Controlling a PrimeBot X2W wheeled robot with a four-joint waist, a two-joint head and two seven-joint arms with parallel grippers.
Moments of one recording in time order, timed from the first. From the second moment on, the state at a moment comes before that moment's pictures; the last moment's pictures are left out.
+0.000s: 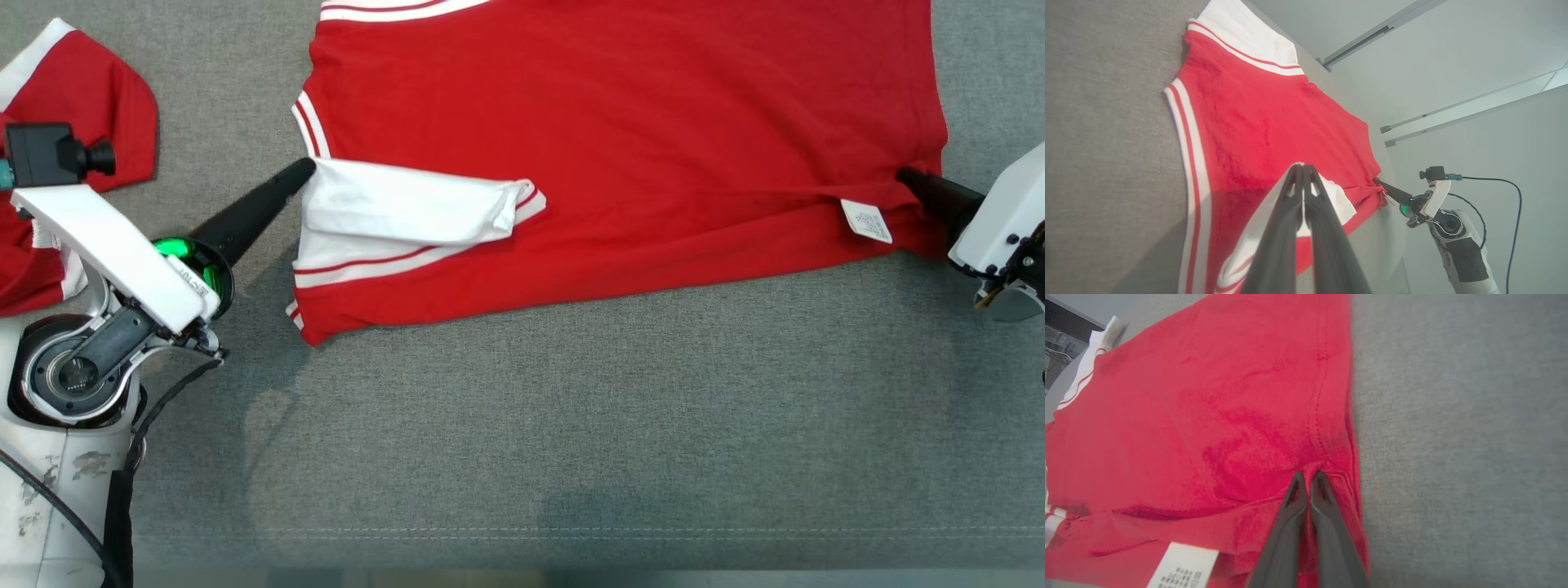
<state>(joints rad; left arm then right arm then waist) -0.53 0.33 -0.10 0.13 -1.32 -0.12 0.67 -0.72 -0.29 -0.01 0.49 0.70 0.13 0.71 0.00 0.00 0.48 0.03</state>
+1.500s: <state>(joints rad) -0.24 0.36 -0.31 0.18 -0.80 0.07 0.06 -0.29 -0.17 -0.01 0.37 0.34 0.13 -0.15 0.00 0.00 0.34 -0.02</state>
